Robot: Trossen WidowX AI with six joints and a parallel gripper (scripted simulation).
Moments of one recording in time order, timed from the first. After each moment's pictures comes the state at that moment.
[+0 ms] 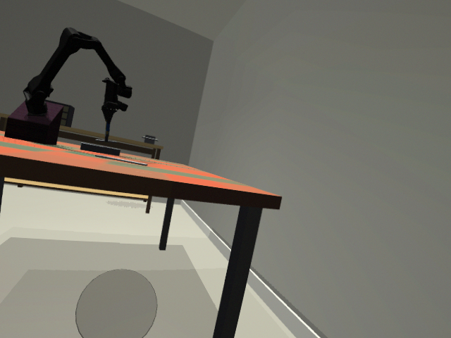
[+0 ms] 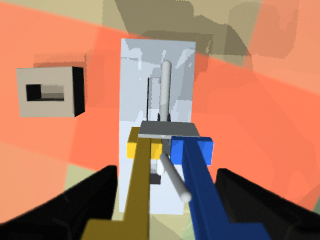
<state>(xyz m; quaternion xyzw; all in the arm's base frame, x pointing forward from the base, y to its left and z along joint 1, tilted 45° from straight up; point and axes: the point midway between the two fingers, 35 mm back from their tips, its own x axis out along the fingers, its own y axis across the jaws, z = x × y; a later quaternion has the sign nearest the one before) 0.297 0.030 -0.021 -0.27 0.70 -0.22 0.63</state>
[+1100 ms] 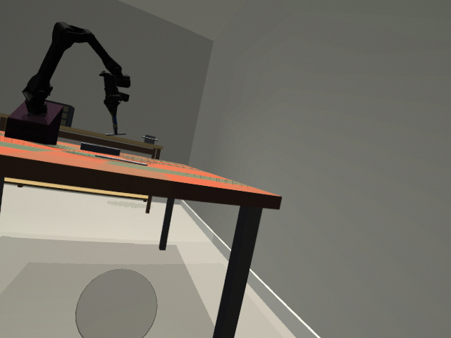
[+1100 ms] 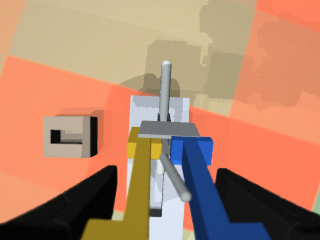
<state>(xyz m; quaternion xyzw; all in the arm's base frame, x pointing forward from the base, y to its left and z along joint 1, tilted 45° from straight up) 0.318 0.061 0.003 -0.29 0.63 -0.18 0.69</state>
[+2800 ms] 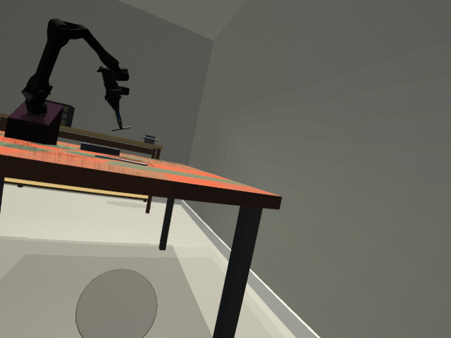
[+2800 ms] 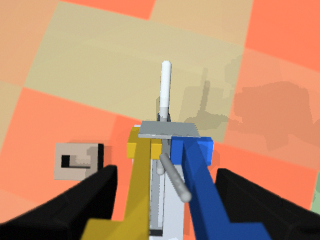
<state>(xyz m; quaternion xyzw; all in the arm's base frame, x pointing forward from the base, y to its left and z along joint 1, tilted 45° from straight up) 0.328 0.082 0.022 -0.30 0.59 -0.16 0.73</state>
